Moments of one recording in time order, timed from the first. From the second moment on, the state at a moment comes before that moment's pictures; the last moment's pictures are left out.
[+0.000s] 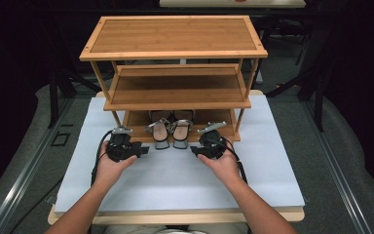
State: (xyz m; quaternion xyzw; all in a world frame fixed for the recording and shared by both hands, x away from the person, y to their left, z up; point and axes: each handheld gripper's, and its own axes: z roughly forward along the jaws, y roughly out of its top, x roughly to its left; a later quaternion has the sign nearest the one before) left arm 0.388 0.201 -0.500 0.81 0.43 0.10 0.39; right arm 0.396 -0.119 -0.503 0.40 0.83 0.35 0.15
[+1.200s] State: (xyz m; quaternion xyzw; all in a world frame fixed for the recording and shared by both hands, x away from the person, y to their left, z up) left arm 0.316 0.281 -0.538 0.78 0.48 0.11 0.38; right arm 0.315 -0.198 -0.532 0.47 0.78 0.37 0.16
